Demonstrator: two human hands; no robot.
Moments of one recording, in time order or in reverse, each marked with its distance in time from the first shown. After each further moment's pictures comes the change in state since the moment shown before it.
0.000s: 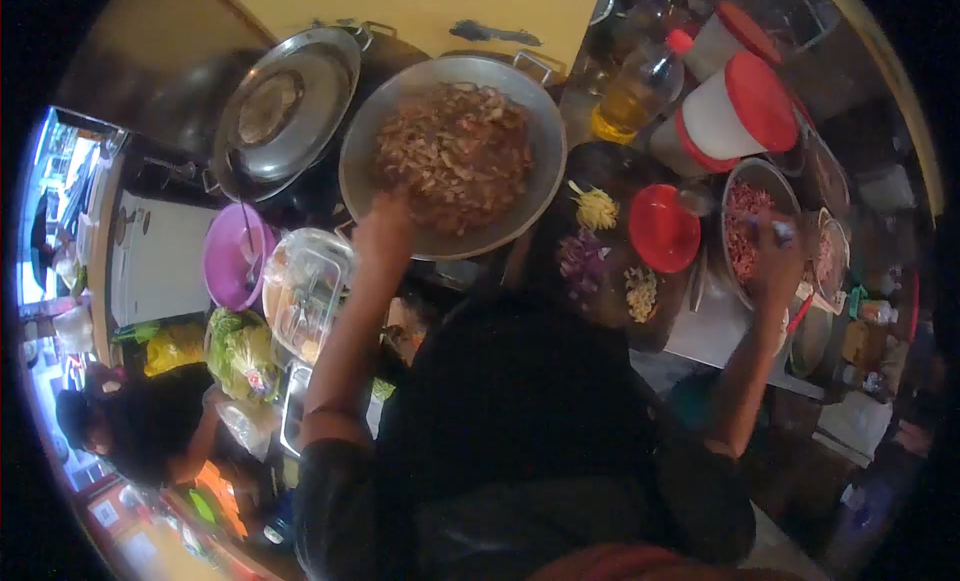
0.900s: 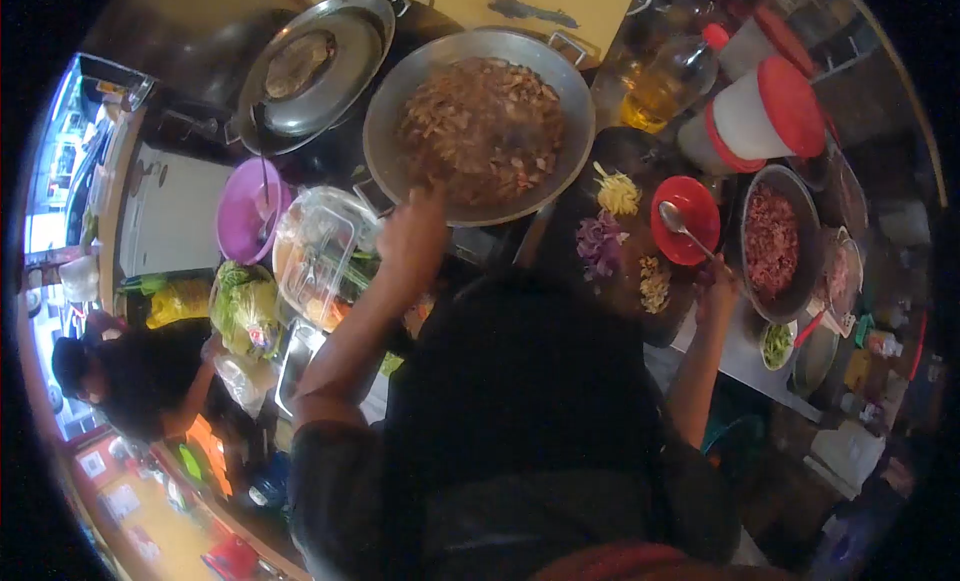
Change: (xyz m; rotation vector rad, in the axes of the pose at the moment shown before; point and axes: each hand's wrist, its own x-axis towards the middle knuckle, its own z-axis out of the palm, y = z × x) left_hand -0.046 0.034 -0.020 0.096 -0.163 -0.036; right_hand -0.095 0.086 0.085 0.727 0.040 0.817
